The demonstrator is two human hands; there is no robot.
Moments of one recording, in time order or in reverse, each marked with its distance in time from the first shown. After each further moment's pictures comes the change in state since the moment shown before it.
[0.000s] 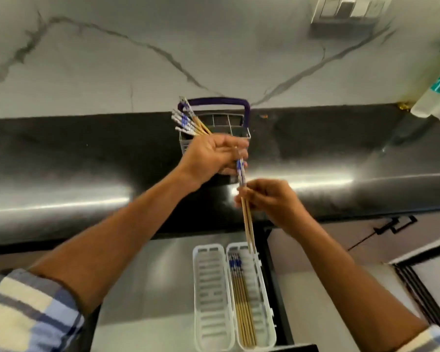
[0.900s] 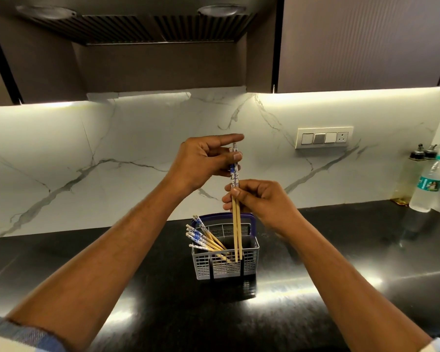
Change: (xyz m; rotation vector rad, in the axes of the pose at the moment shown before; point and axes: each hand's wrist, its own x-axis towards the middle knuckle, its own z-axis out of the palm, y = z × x) left_hand 0.063 0.198 -0.043 0.409 0.090 0.559; right_hand 0.074 -0.196 -0.015 -0.058 -0.007 -0.476
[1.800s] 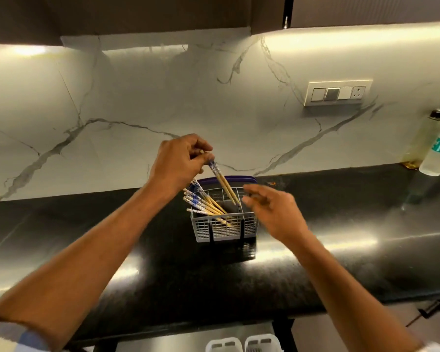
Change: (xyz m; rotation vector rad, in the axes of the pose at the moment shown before) left_hand -0.036 -0.088 0.001 0.445 0.123 -0.205; right_hand -0.034 0.103 0.004 -0.461 0.162 0.113
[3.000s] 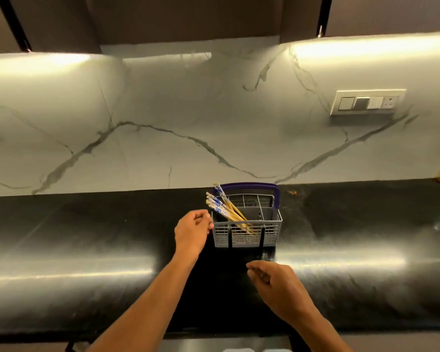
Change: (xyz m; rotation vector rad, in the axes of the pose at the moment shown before) left_hand -0.080 -0.105 0.066 -0.403 0.159 -0.717; right_hand -0.075 0.052 0.076 -0.201 -0.225 0.018
